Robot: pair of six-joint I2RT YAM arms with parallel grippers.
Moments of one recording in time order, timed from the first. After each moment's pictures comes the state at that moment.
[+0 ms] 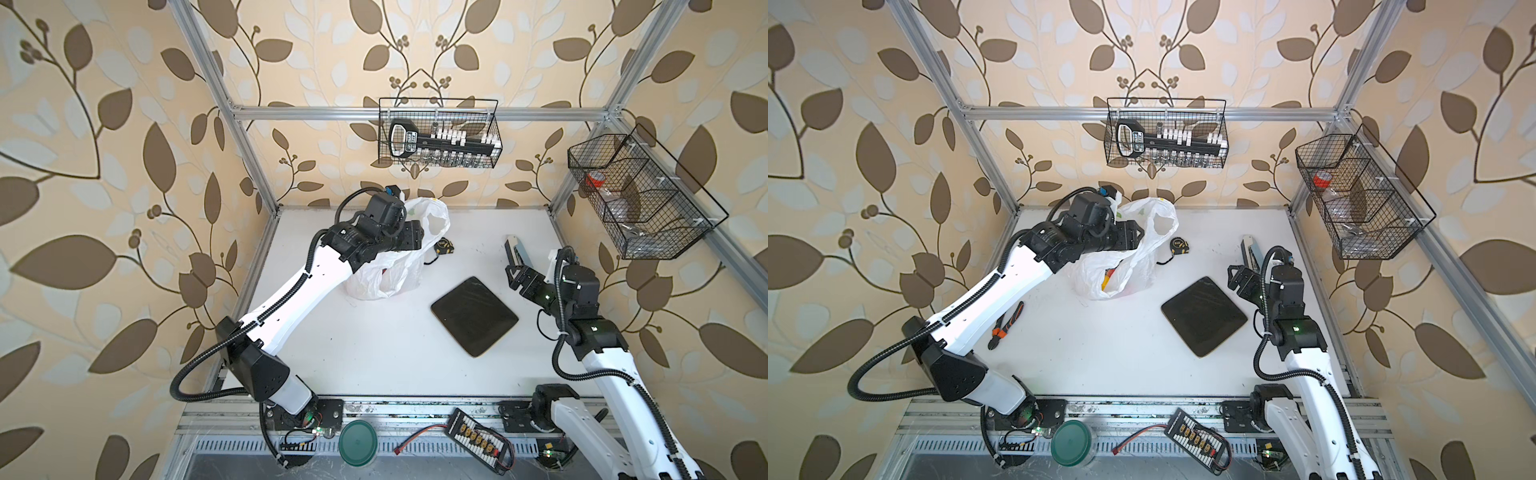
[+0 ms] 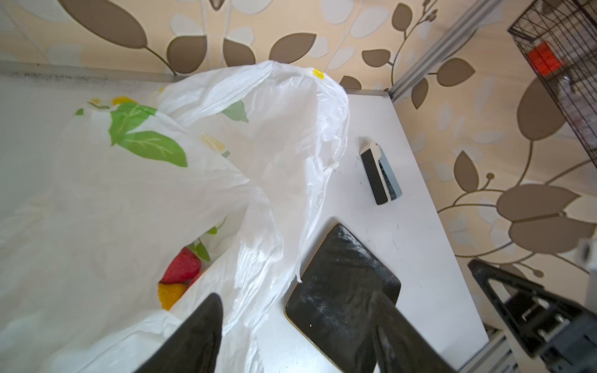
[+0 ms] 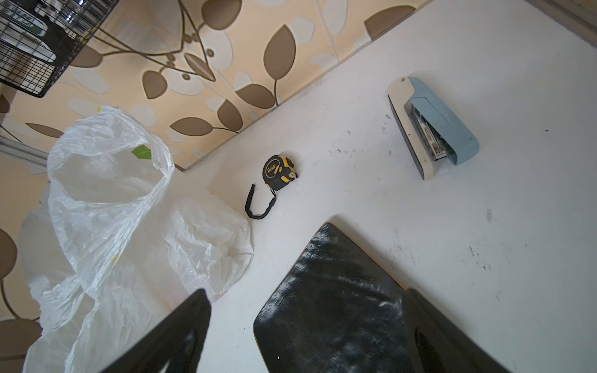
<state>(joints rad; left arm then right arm) -0.64 1.57 1.69 -0.76 -0.04 -0.57 0.01 0.78 0.70 -0.42 -0.13 0.56</state>
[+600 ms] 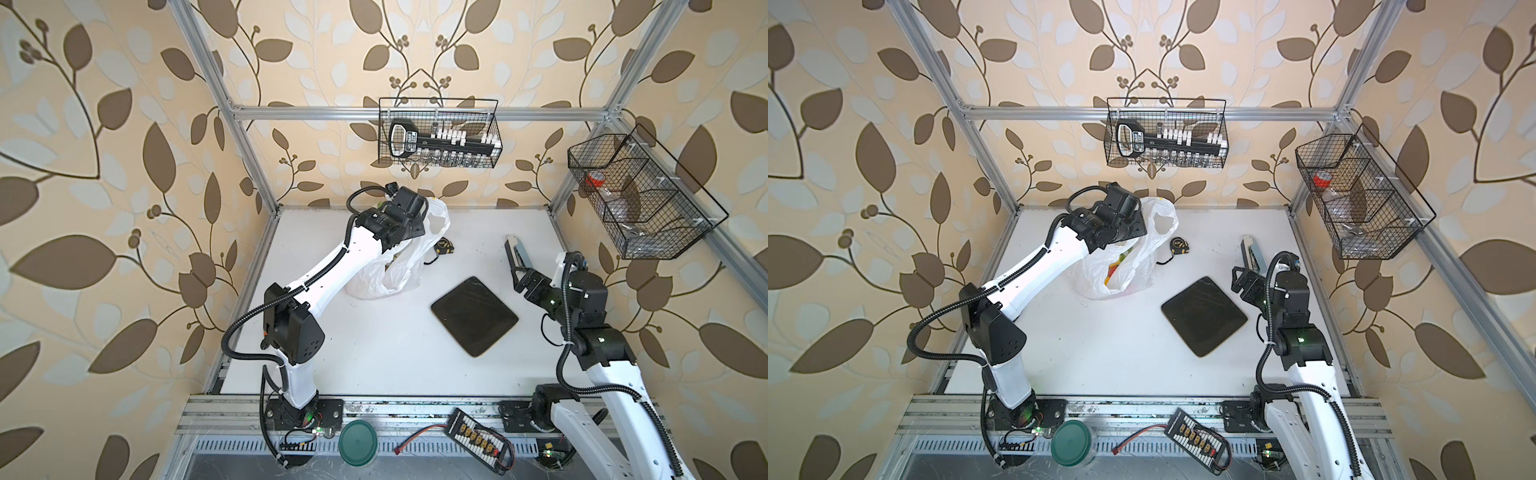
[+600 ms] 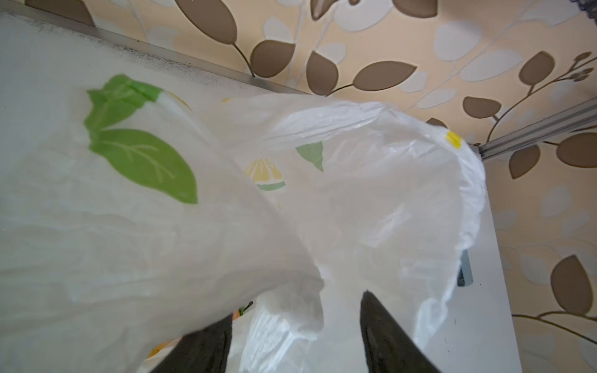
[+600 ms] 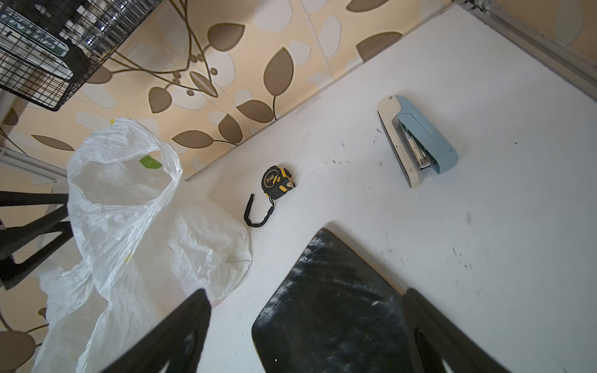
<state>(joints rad) -0.64 1.84 1.89 -0.83 -0.30 -0.77 0.01 0.69 0.70 -0.47 -0.09 0.56</state>
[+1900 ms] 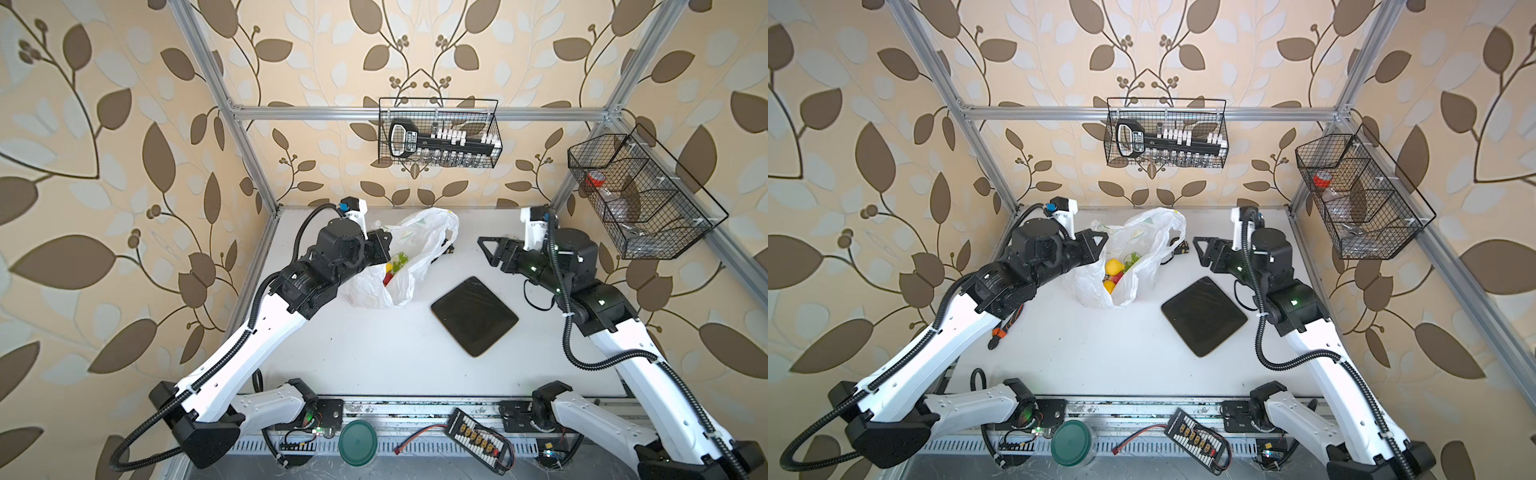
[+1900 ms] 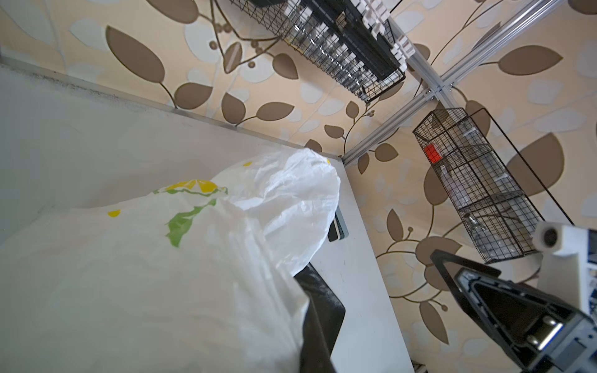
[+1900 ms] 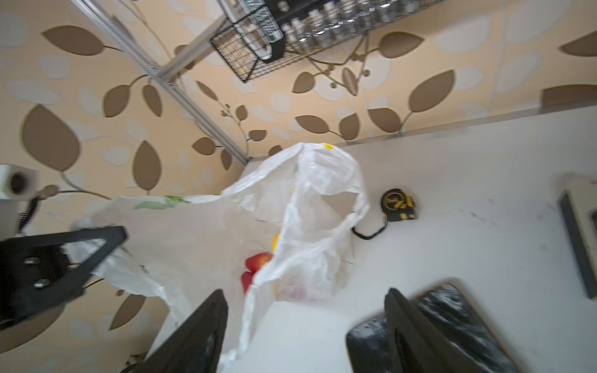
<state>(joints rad) -0.63 1.11 1.29 -0.53 -0.04 -0.74 0.41 1.01 1.18 -0.47 -0.14 0.48</state>
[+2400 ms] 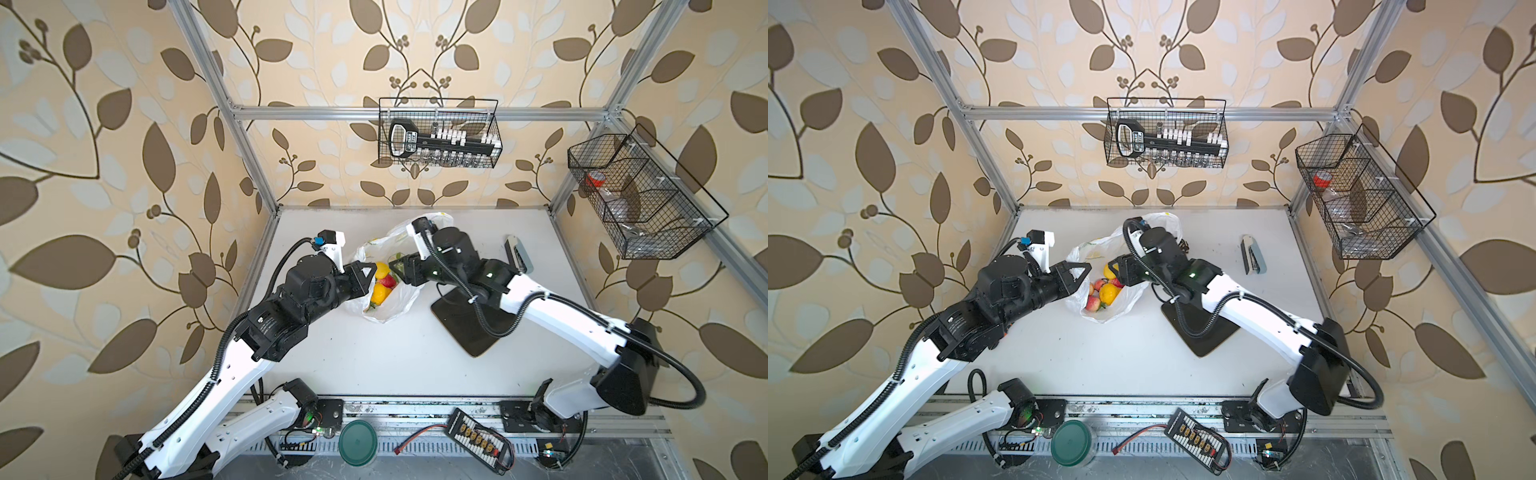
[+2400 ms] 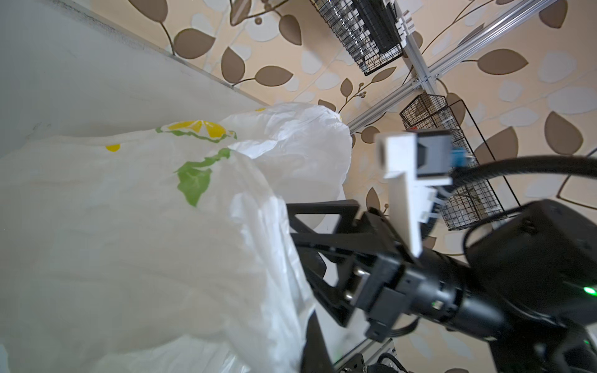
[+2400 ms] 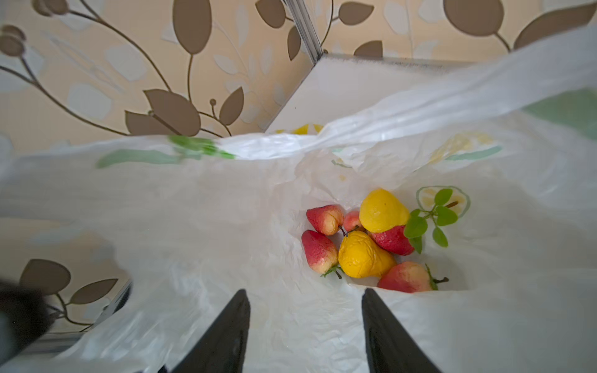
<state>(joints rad) -0.63 0.82 1.07 -0.60 0.03 -0.87 0.82 1.55 1.34 -0.32 -0.06 0.44</state>
